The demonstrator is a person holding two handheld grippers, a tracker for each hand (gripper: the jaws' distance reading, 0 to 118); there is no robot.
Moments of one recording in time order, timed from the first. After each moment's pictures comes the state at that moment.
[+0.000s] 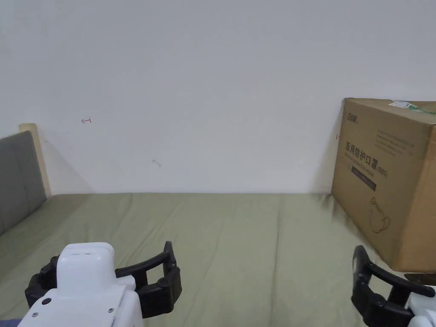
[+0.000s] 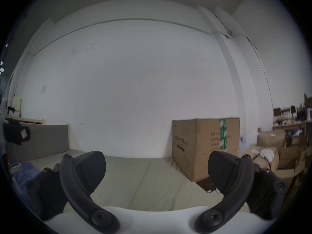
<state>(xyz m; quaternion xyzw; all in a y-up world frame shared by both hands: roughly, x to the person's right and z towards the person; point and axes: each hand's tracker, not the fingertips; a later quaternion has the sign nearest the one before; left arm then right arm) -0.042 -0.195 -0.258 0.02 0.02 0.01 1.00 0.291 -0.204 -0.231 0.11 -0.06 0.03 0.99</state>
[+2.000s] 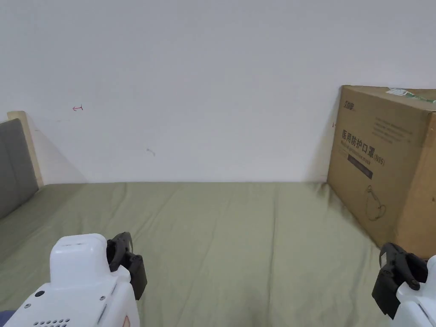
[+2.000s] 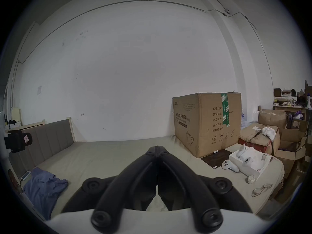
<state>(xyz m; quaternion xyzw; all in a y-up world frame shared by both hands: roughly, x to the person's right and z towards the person) -0.051 -0.205 -0.269 -0.03 0.01 0.05 1.00 0.292 -0.218 -0.249 -0.01 -0.07 -0.05 1.00</state>
